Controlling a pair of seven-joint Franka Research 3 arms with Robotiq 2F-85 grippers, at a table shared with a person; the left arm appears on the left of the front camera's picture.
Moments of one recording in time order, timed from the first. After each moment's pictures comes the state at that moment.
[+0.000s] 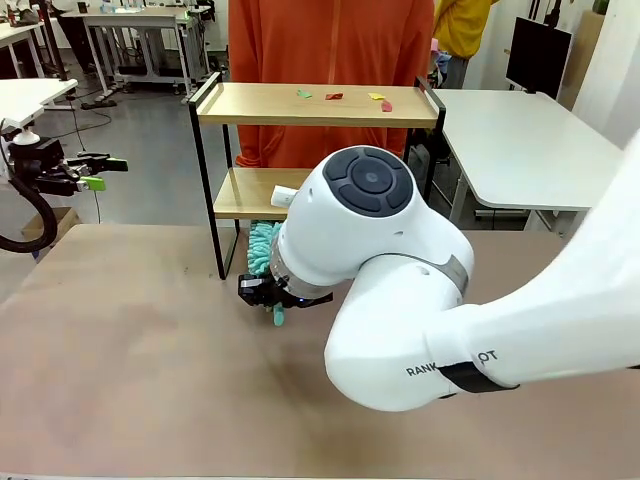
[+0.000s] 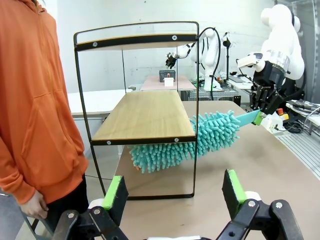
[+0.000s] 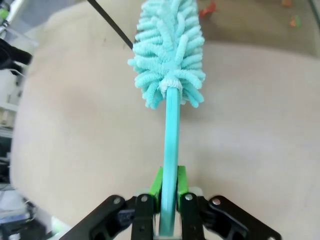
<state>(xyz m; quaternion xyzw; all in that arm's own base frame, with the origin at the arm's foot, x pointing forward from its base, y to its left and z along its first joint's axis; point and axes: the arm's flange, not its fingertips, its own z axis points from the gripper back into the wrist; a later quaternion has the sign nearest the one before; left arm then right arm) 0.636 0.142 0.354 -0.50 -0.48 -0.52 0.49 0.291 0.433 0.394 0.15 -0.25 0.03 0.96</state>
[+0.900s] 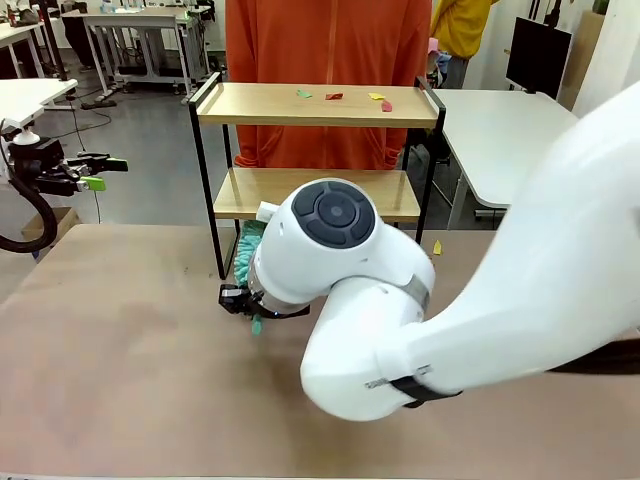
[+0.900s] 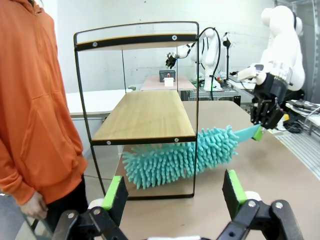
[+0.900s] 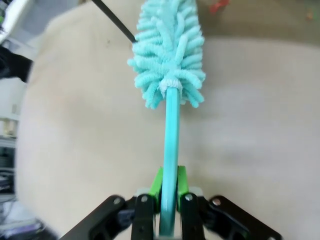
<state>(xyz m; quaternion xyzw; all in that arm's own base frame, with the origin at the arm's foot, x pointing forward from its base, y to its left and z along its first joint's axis) 0.636 0.142 0.354 -0.50 -0.48 -0.52 0.49 0.301 0.461 0.357 0.17 -0.25 0.00 0.95</state>
